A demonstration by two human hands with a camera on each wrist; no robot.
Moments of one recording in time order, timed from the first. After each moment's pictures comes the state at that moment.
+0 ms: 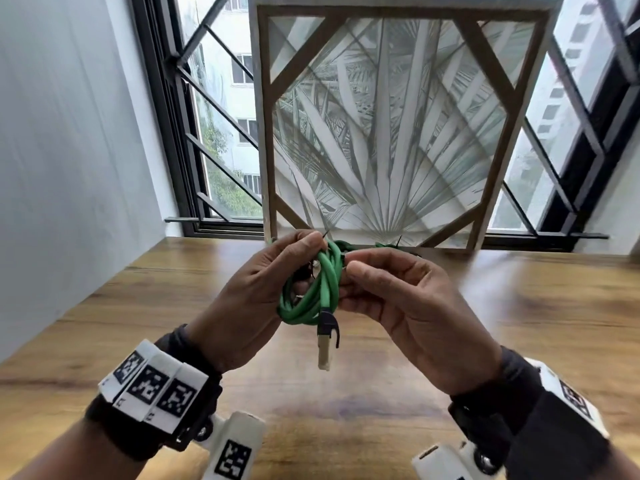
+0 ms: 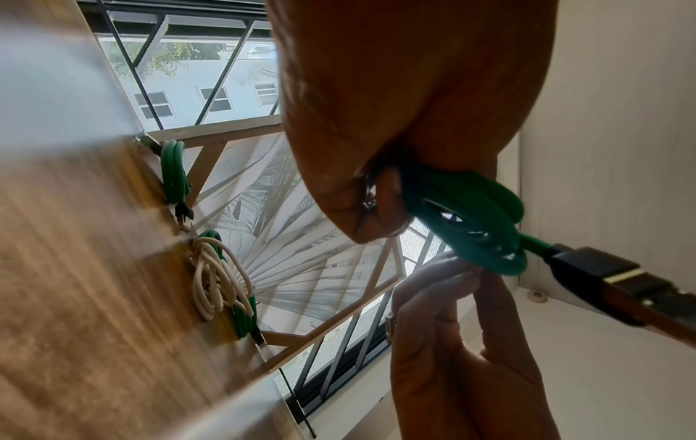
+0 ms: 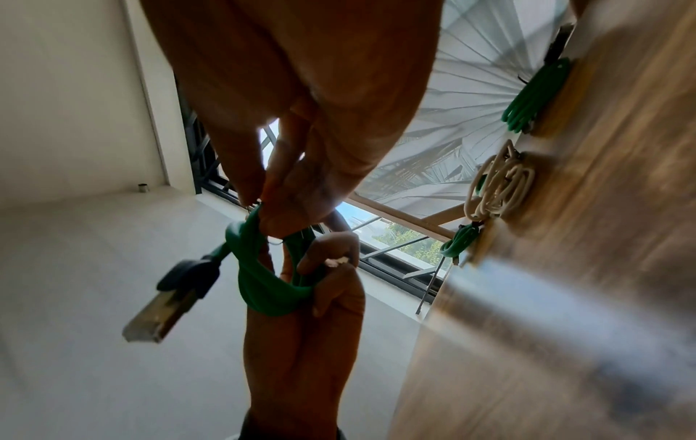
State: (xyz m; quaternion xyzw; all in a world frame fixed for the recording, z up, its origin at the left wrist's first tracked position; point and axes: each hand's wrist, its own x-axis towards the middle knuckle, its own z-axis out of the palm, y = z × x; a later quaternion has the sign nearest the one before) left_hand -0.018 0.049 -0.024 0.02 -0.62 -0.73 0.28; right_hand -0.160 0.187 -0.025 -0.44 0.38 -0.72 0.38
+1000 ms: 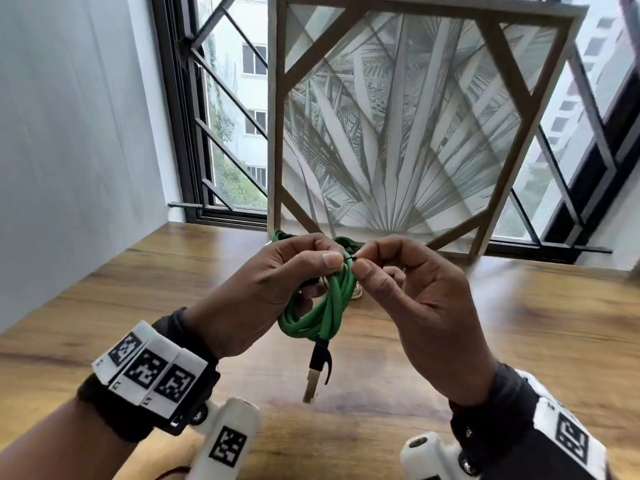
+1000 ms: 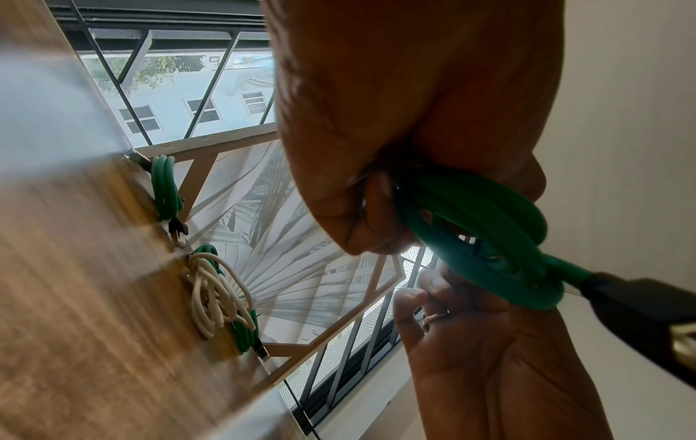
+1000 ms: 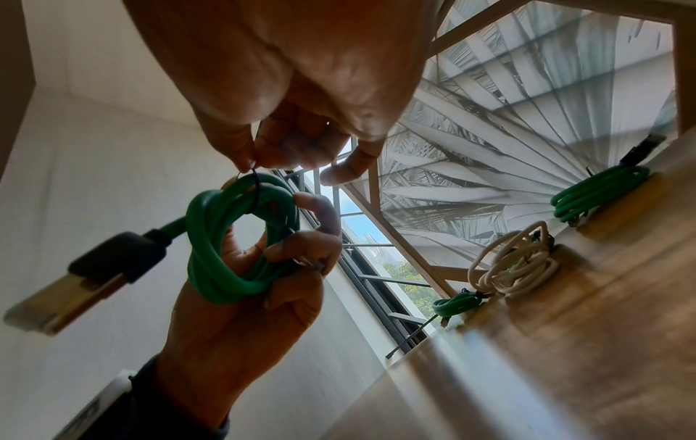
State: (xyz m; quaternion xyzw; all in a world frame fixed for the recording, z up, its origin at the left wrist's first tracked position) left_hand -0.012 0.054 -0.019 0.02 -0.68 -0.69 0.25; right_hand -0.160 0.186 -0.033 -0.59 0.45 -0.66 0.08
